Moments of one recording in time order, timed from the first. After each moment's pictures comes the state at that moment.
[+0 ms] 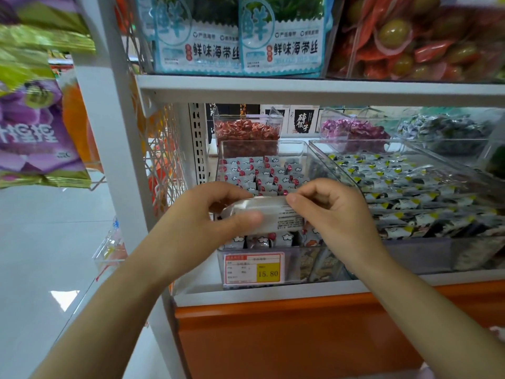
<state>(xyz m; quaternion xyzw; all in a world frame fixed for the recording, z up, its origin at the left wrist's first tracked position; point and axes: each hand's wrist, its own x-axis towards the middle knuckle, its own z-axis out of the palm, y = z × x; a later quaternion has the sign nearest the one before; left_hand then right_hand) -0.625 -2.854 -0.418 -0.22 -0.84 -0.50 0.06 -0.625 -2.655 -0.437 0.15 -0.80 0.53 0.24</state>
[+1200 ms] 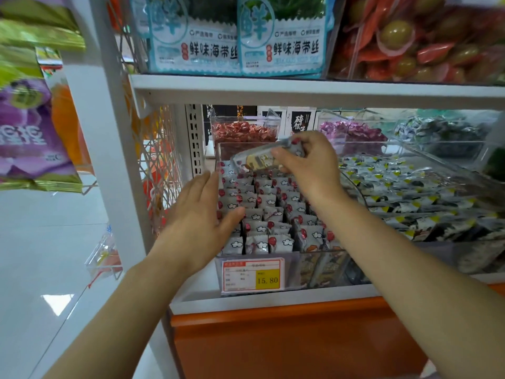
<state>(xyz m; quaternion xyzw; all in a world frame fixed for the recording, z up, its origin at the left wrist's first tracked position) -0.671 -2.852 -0.454 -0.15 -0.95 -0.23 0.17 -0.705 -2.668 -0.410 0.06 -0.77 0.56 0.29</state>
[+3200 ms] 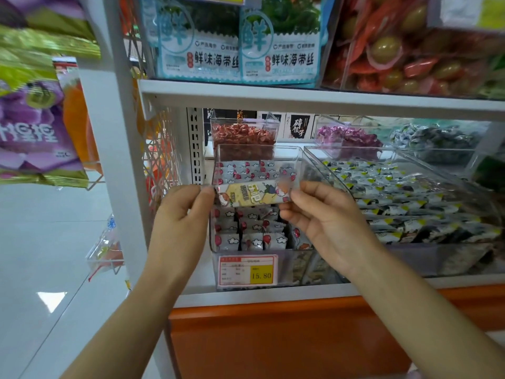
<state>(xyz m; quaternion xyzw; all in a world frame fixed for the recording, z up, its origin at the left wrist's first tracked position) -0.632 -2.843 -0.441 -0.06 -0.77 -0.58 0.26 -0.626 -2.658 -0.428 0.06 -0.54 0.84 0.05</state>
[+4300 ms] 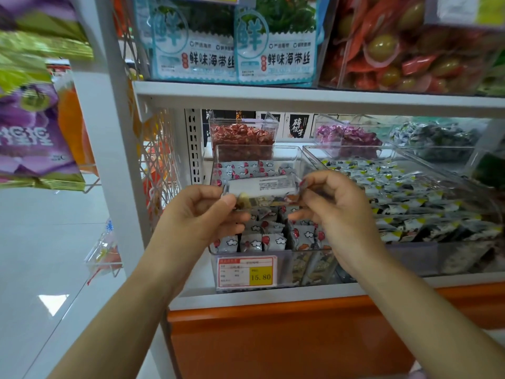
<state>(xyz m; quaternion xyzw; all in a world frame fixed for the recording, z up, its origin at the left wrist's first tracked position) -0.628 -2.842 -0.434 -0.14 -0.60 -0.78 0.02 -0.627 -2.647 -0.433 0.09 -0.73 0.64 0.22</state>
